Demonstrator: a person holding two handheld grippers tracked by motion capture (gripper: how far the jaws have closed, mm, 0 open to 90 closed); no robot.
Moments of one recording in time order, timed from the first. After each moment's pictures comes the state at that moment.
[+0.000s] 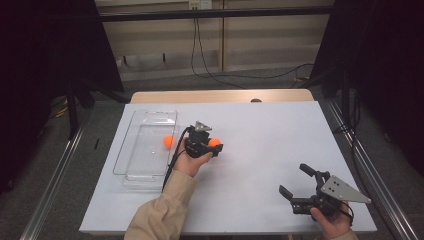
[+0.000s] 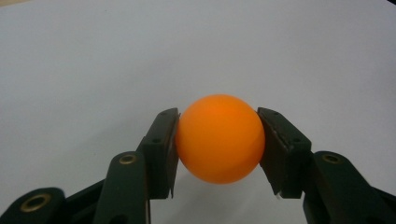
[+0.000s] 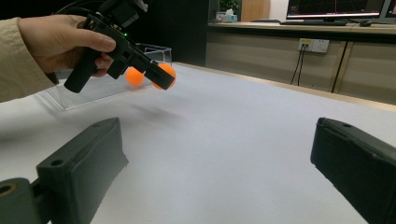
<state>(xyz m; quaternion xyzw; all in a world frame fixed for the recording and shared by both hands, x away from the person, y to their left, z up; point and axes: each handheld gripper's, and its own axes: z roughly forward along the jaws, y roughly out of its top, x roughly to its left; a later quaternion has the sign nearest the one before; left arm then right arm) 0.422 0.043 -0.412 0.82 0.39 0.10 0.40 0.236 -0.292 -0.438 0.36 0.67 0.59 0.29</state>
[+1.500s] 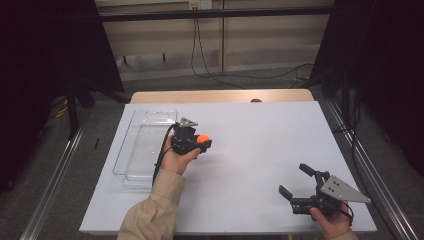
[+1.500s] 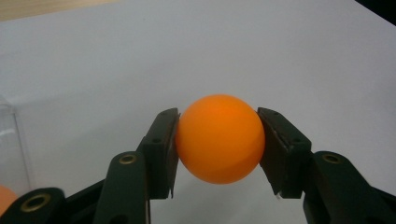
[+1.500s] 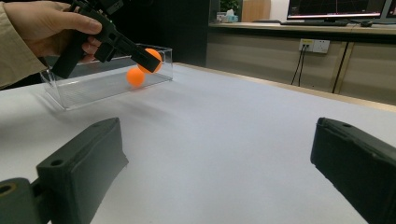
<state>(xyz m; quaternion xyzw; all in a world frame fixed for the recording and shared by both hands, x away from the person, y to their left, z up) 0.422 0.076 -0.394 0.81 0.42 0.10 0.41 0.236 -0.292 -0.438 0.36 0.67 0.59 0.29</state>
